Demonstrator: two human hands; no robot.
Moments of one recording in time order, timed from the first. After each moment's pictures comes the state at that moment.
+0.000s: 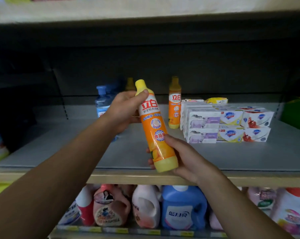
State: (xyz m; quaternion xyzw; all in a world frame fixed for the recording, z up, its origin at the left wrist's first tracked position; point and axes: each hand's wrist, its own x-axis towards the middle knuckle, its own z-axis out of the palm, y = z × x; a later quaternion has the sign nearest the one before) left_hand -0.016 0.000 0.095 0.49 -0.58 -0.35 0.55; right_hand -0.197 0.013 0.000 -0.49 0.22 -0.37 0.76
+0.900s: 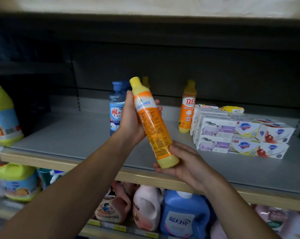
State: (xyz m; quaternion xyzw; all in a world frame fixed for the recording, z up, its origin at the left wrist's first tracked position) left_hand -0.011 -0.019 0.055 0.21 -0.30 -0.61 0.71; right_hand -0.189 -0.005 -0.021 -0.50 0.21 -0.38 0.75
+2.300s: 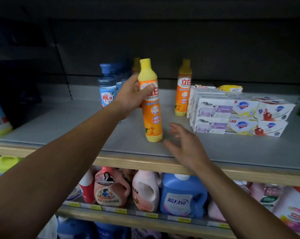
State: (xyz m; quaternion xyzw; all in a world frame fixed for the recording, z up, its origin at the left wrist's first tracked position) left_hand -0.003 -0.042 0.062 0.52 -0.58 -0.27 0.56; right_hand -0.204 -0.034 -0.055 -0.79 0.44 -0.38 0.18
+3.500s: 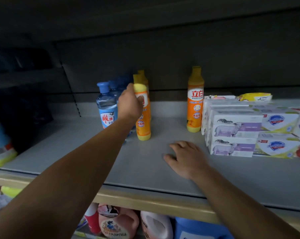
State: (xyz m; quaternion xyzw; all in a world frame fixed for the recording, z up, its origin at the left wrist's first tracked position) left_hand 0.029 -0.151 0.055 0.71 -0.54 0.09 0.45; right_hand -0.167 -0.138 -0.075 -0.85 0.51 -0.14 0.04
